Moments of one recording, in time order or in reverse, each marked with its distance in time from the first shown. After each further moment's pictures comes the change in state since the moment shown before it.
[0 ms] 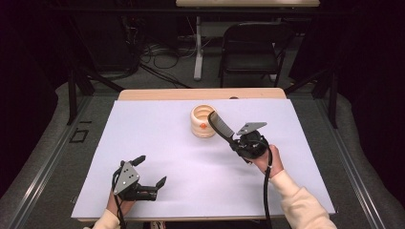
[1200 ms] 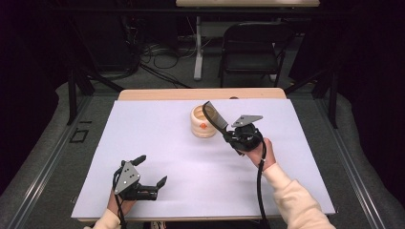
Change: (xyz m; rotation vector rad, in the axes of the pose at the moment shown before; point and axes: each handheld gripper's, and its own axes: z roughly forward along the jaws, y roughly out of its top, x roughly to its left) left arm 0.000 0.000 0.002 0.001 0.001 0.000; right arm -0.001 0.025 0.008 -0.092 -0.001 0.004
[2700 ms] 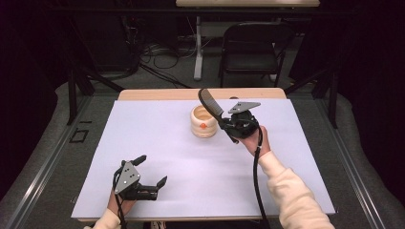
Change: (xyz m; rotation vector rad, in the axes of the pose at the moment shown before) left arm 0.000 0.000 0.001 0.003 -0.008 -0.001; right arm -0.012 0.035 0.006 -0.075 0.009 0.014
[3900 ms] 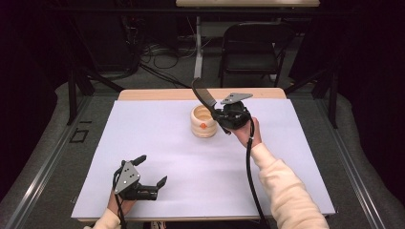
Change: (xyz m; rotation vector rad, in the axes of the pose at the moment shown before) left arm 0.001 0.000 0.000 -0.002 0.000 0.002; right arm 0.000 0.028 0.018 -0.045 -0.007 -0.003
